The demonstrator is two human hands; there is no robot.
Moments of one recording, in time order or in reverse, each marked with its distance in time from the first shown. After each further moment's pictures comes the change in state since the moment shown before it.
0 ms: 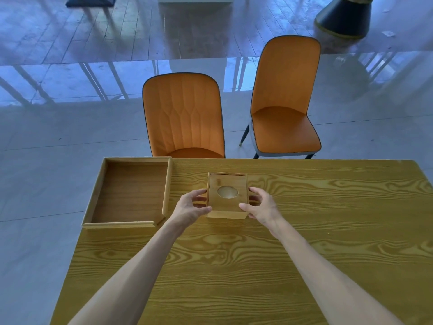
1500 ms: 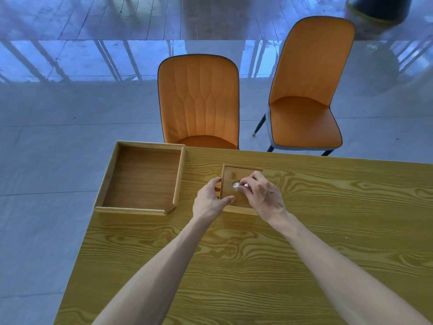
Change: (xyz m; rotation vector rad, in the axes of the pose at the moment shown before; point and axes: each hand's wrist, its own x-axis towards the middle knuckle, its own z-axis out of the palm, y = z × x) left_hand 0.004 0.013 0.027 0.246 0.216 0.015; right_hand 0.017 -0.030 0.032 -0.813 0.139 -0.679
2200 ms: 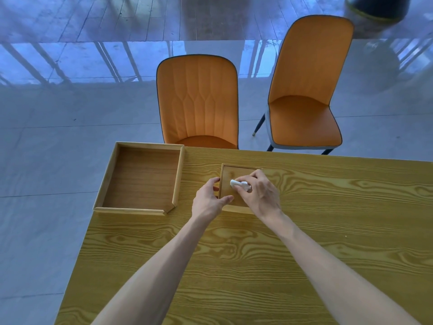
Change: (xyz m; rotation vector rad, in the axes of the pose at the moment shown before) left_hand -0.001 0.000 0.000 -0.063 -0.004 -0.028; right_hand 0.000 -0.001 0.011 0.071 0.078 0.136
